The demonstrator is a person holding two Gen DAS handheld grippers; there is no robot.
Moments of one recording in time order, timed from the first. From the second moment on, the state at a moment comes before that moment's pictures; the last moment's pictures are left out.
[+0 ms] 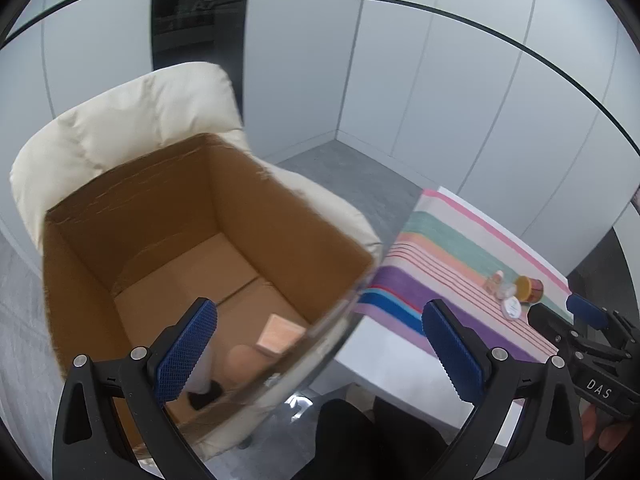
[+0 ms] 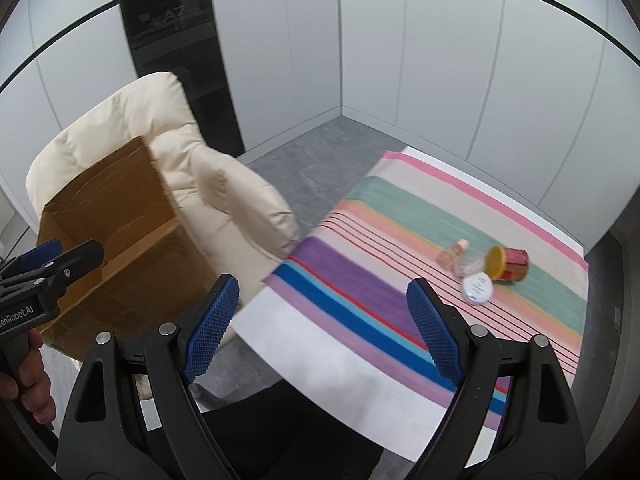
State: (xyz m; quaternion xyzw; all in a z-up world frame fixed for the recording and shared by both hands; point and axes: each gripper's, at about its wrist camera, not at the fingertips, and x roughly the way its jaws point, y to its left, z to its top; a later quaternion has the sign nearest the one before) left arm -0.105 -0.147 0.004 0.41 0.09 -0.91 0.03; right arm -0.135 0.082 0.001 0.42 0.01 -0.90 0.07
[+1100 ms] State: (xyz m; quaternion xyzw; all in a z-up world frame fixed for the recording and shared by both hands) left arm -0.136 0.030 -0.011 0.44 0.01 -0.90 -0.09; right arm -0.089 0.253 -0.007 0.43 -0.06 -0.90 -0.05
